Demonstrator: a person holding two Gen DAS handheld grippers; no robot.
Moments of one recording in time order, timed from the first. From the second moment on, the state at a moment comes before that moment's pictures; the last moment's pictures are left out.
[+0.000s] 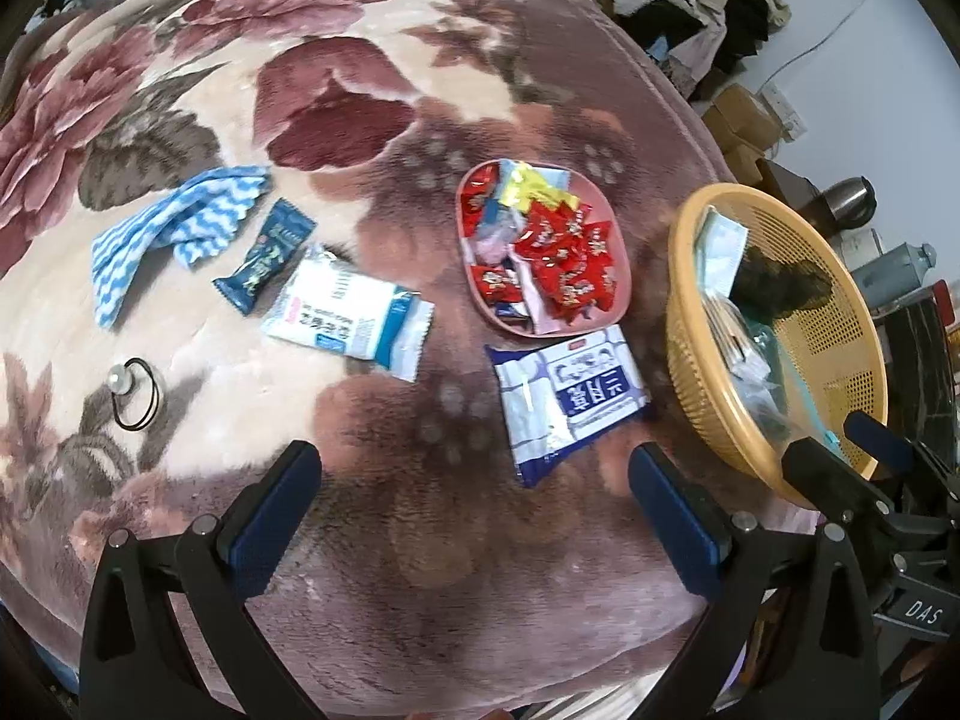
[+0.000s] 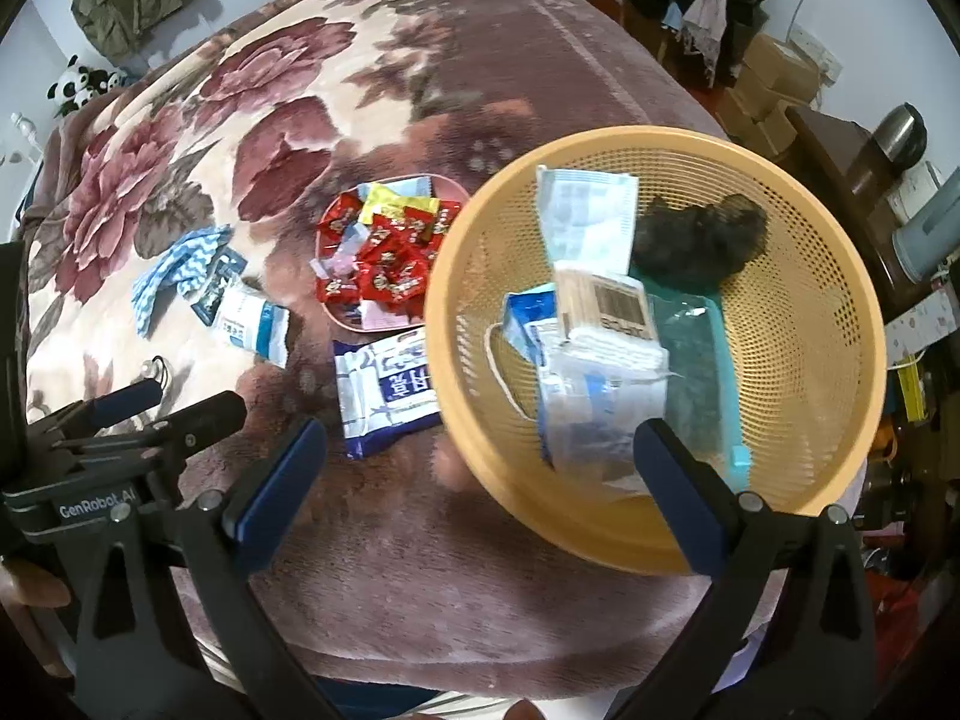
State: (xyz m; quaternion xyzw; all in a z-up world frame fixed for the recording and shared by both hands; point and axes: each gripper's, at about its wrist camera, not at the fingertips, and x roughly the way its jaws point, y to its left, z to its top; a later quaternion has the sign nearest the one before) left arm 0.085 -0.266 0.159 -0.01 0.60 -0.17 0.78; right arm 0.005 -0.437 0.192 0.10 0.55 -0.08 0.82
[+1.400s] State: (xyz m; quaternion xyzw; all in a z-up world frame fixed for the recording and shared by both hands) left arm 0.115 -0.134 0.115 -0.09 0.63 -0.09 0.77; right arm 0.067 -0.327 0.154 0.04 0.59 0.00 0.81
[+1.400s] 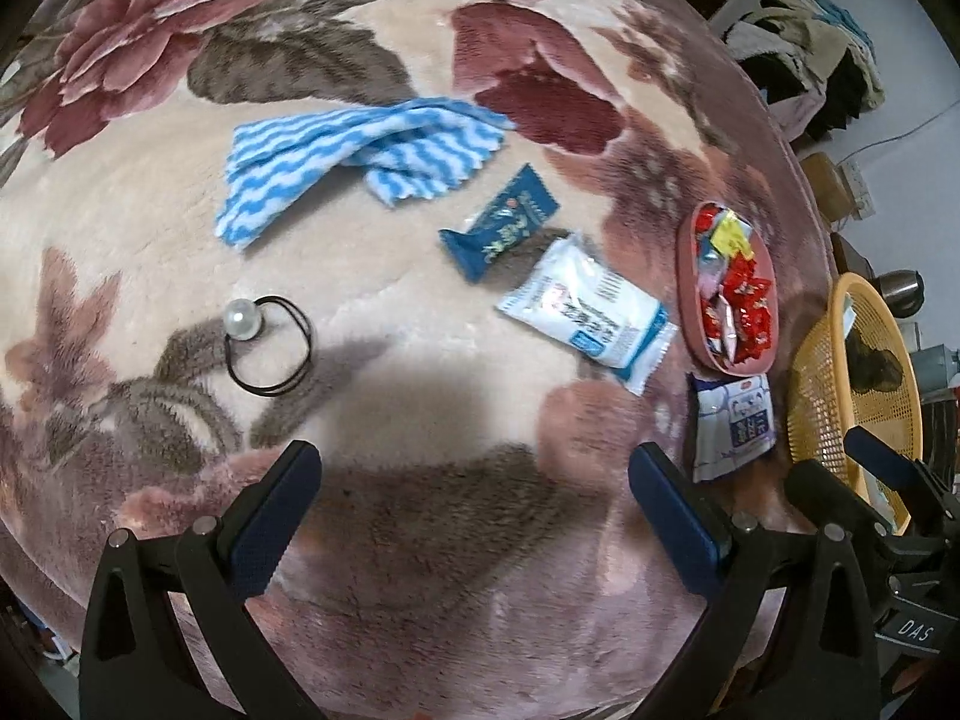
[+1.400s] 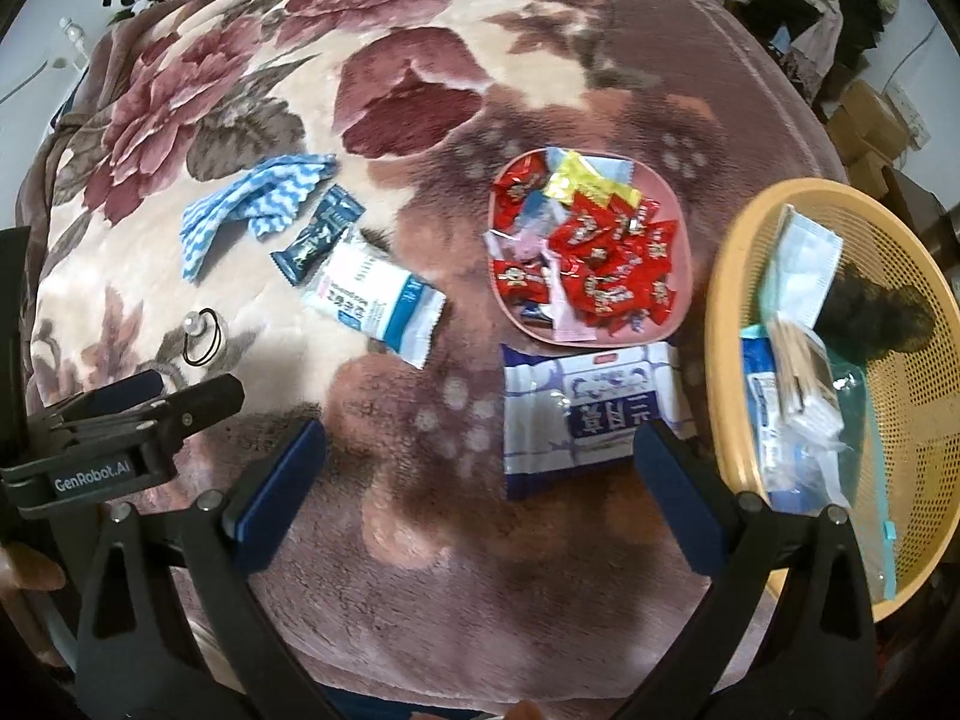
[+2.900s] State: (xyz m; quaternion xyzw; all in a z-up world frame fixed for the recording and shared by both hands) left arm 0.175 -0.033 0.035 -0.16 0.64 -0.03 0.75; right arm 0.162 -0.243 0.062 -0.06 0.62 0.09 0.78
